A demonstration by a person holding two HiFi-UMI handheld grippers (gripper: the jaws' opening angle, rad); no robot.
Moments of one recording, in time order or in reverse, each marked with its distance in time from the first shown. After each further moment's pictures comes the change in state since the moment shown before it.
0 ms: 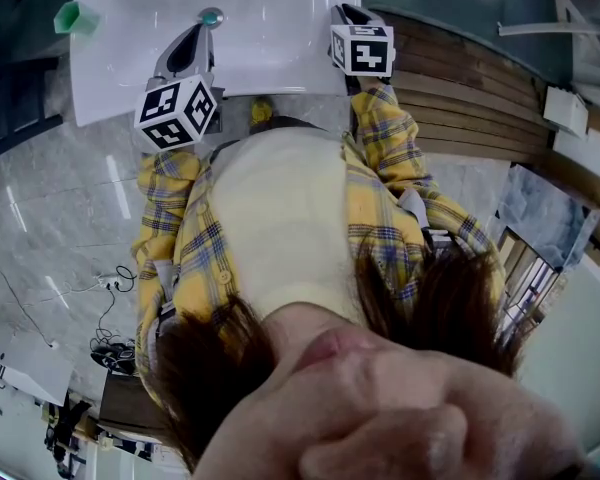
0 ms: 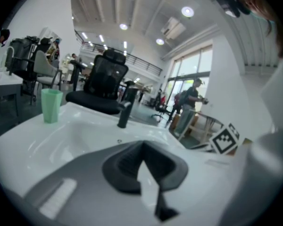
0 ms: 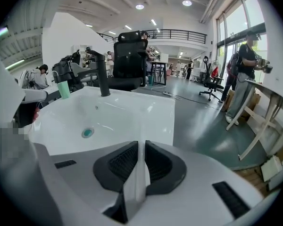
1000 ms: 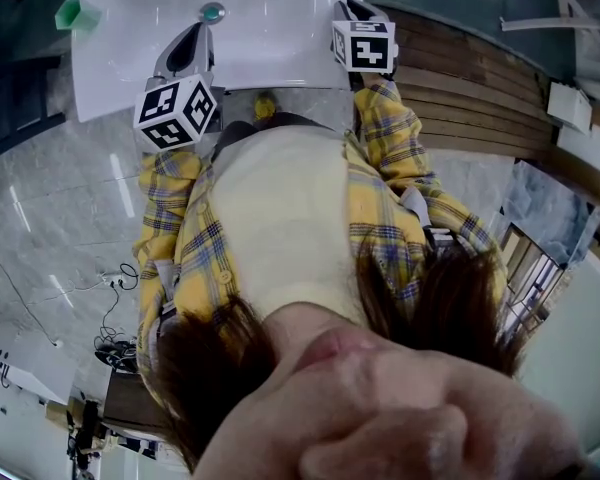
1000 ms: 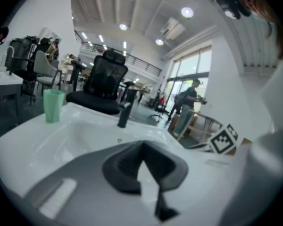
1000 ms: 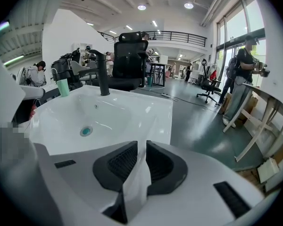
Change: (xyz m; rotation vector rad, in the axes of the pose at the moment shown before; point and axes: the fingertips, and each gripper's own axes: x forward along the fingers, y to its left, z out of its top) left arm -0.011 -0.002 -0.001 0.000 -0.006 -0.011; right arm -0.006 -0.002 -0.005 -0.016 0.000 -0.033
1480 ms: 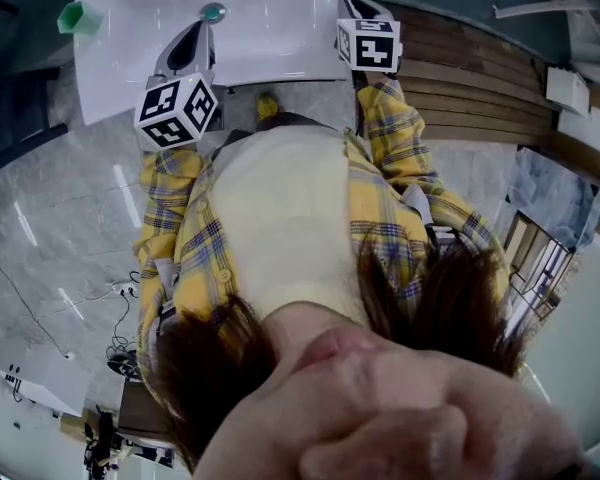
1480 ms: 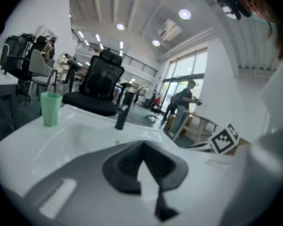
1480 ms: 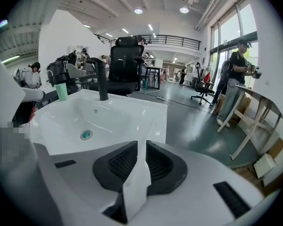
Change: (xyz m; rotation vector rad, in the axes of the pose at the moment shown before) left arm -0.011 0.000 0.007 0.015 -0.007 -0.056; right arm -0.025 0.002 0.004 0.028 -0.037 -0.055
